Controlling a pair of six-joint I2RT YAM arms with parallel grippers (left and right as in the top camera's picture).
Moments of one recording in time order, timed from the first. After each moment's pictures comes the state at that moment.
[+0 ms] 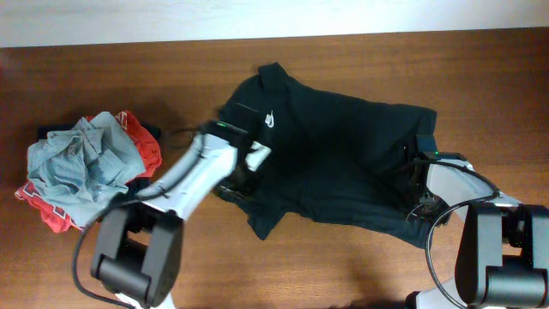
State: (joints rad) left arm -0.49 1.87 1.33 -1.03 0.03 0.09; right arm -0.10 1.70 0.86 -0.84 0.39 0.50
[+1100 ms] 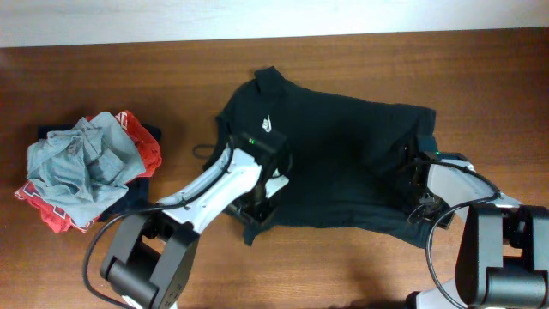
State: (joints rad) left arm -0.62 1.87 1.34 -1.21 0.07 0.09; right arm -0.10 1.70 0.86 -0.86 0.42 0.50
